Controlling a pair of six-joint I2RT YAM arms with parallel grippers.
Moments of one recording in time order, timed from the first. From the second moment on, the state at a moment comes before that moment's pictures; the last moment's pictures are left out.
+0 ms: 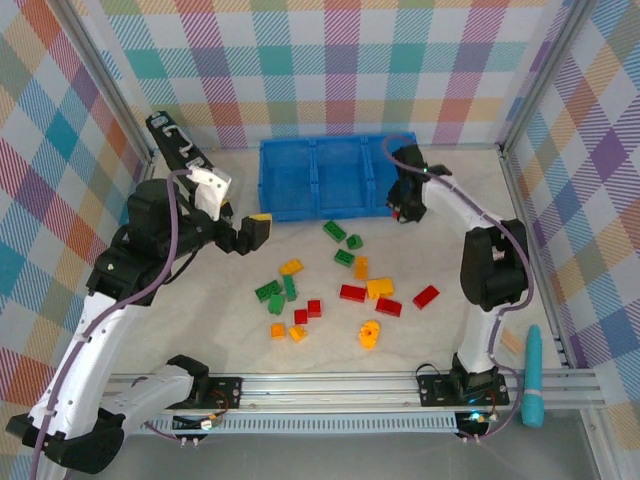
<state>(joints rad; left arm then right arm) -0.39 0.96 1.31 -0.73 0.29 0.06 0.30 1.93 1.64 -0.81 0.12 0.77</state>
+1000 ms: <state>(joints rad) -0.39 0.99 1.31 -0.73 0.29 0.06 0.27 2.30 2.05 -0.94 0.22 0.55</state>
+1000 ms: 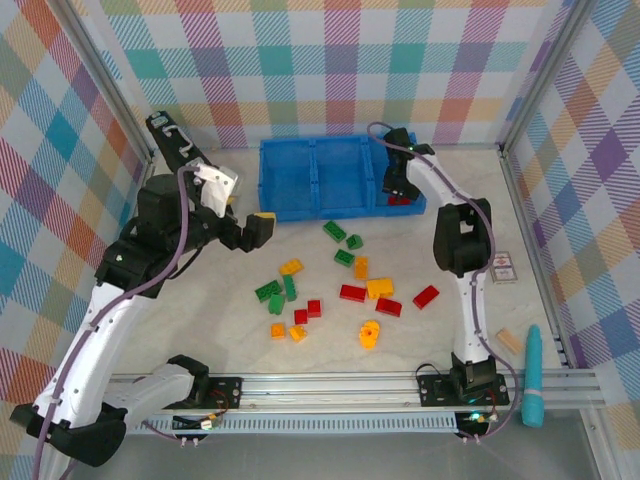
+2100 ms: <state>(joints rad) -0.40 0.94 1.31 -0.73 0.40 0.02 0.32 1.12 0.66 -0.84 0.00 1.12</state>
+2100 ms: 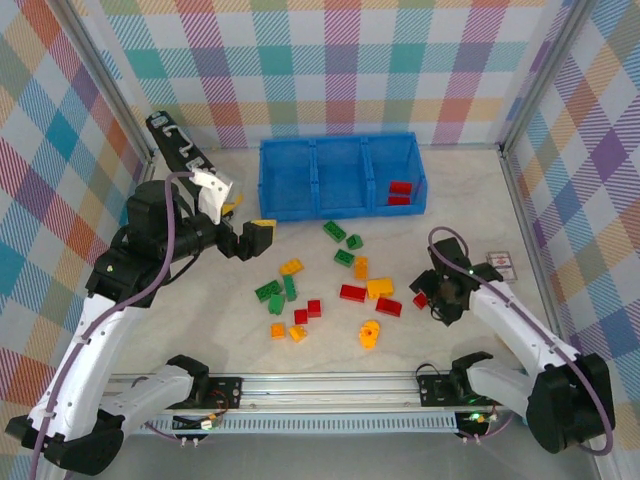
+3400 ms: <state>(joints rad) -0.40 1.05 1.35 -0.76 0.35 0.03 0.24 1.84 1.49 -0.72 0.11 0.54</state>
